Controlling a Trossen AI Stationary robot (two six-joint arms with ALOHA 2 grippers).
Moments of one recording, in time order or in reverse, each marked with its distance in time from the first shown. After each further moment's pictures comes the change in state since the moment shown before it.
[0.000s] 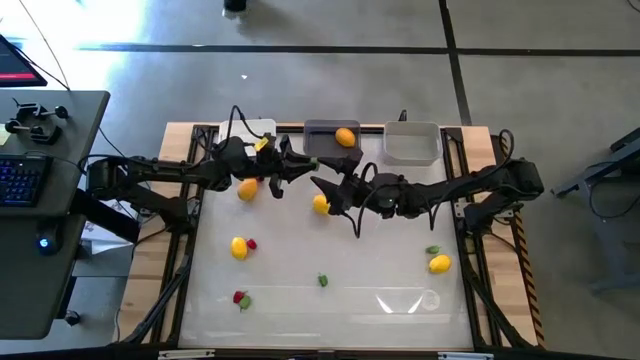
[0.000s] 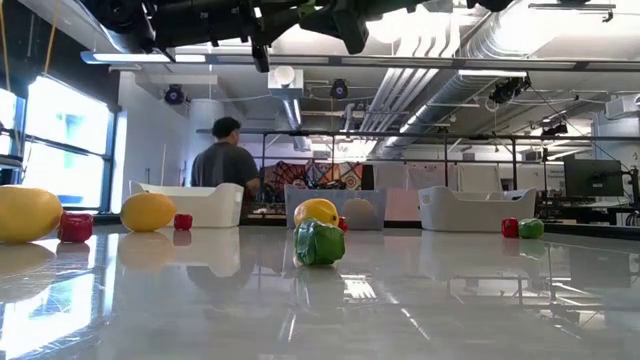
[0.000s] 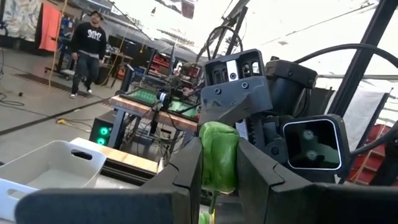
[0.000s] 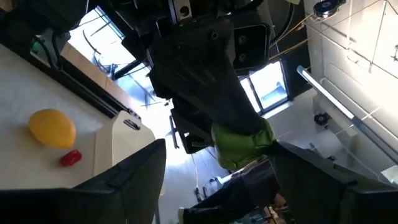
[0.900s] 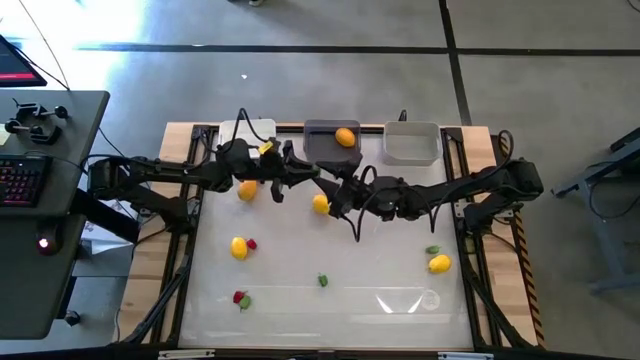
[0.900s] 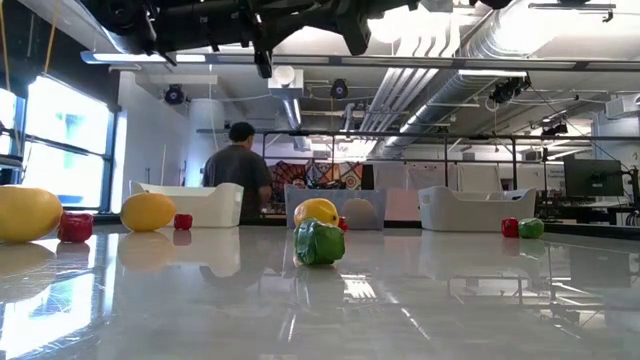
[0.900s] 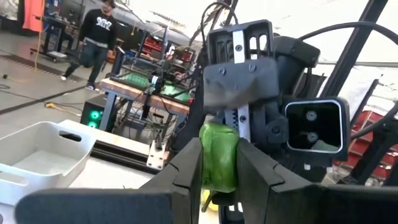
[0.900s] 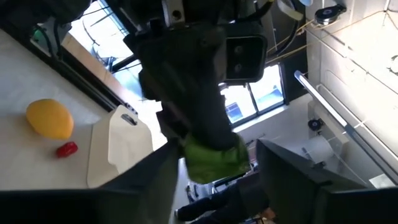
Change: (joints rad) left arm -0.002 0.004 -0.002 -0.014 0.045 -0.008; right arm 0.015 -0.001 0.001 -0.018 0.034 -0.053
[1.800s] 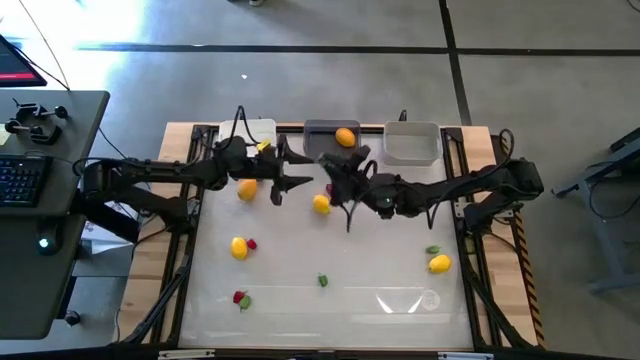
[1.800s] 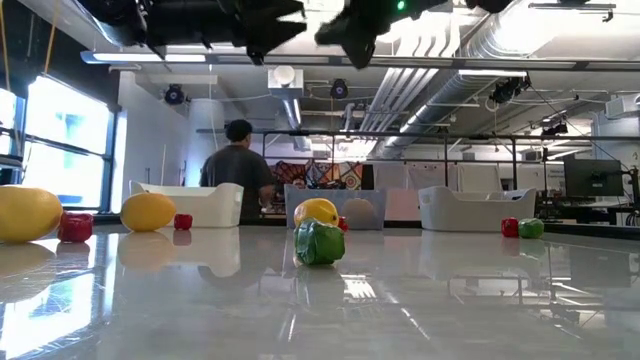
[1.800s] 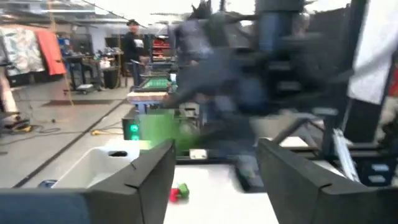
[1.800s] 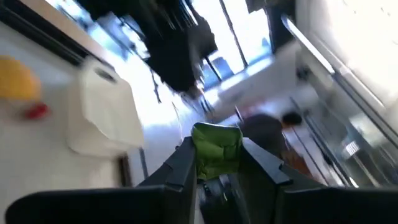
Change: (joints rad) left arm 0.015 -0.084 0.000 -0.172 0.003 0.410; right arm -0.040 -0.001 0.000 -0.041 0.193 0.092
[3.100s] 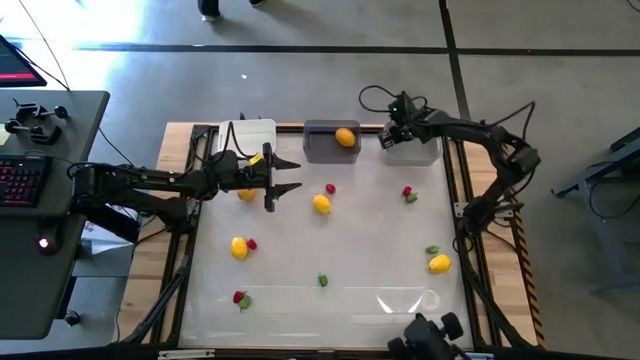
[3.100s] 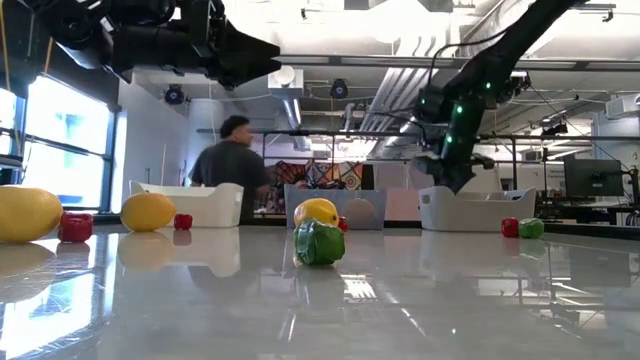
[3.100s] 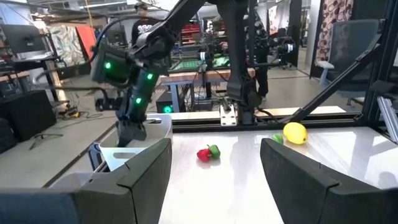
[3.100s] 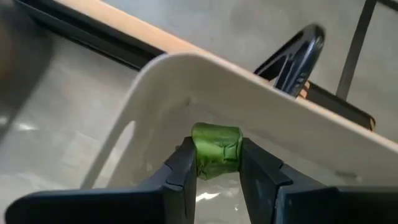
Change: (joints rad) left arm -0.014 -0.078 -0.221 0.082 -0.168 0.084; right arm -0.933 0.086 0.000 -1.006 -0.552 1.210
